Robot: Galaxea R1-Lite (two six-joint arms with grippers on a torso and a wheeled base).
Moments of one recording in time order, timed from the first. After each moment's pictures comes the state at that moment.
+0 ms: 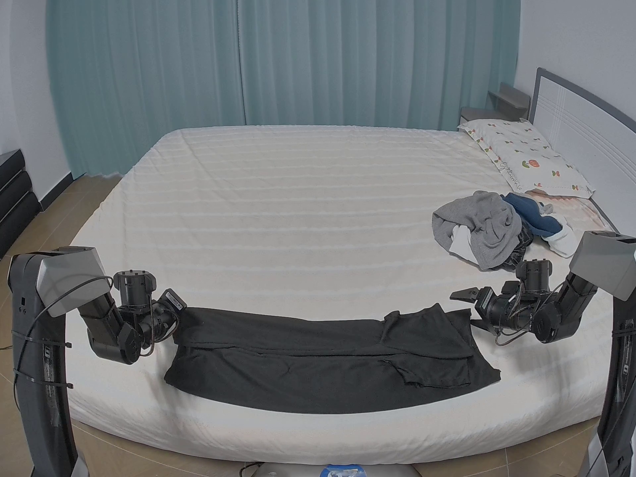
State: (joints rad) left arm 0.02 2.45 -0.87 -1.06 -0.05 -0.83; right arm -0.01 2.38 -0.88 -0.89 0.43 0.74
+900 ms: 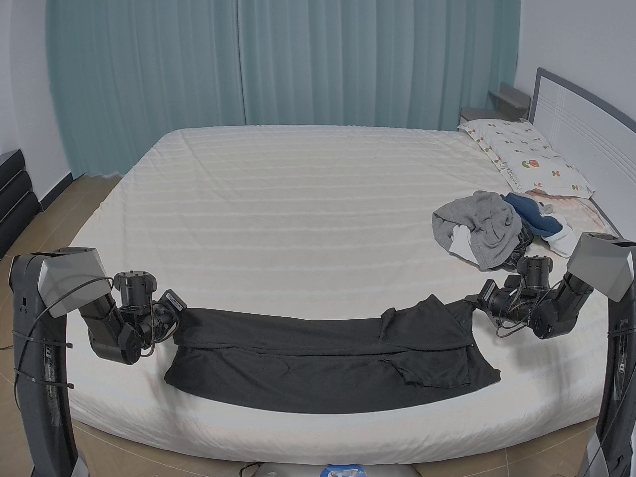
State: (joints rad) left arm 0.02 2.46 -0.88 -1.06 -0.05 -0.83; right arm -0.04 2.44 -0.97 -0.92 0.41 0.75
